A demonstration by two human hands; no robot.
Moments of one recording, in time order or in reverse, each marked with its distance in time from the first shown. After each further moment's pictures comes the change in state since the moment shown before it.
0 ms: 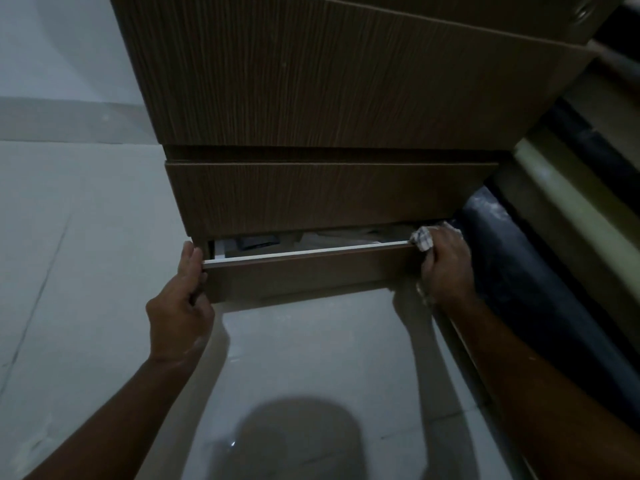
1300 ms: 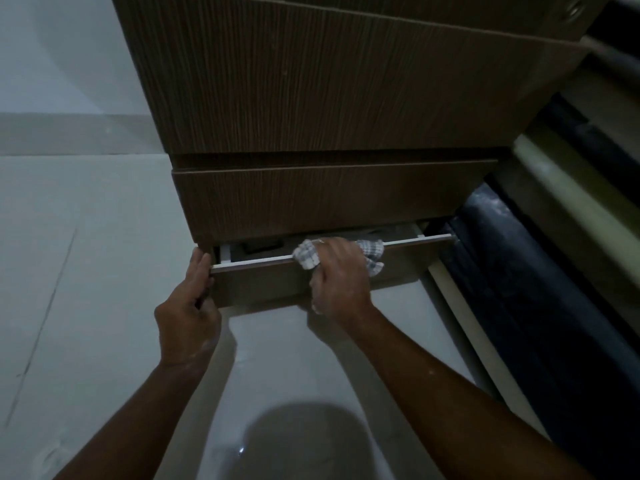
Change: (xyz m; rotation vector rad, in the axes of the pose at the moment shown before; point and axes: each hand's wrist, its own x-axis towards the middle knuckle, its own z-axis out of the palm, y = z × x) left_hand 0.002 -0.005 0.002 -0.069 0.011 -0.003; right_hand -0.041 -0.168 0.021 0.146 -0.146 -0.231
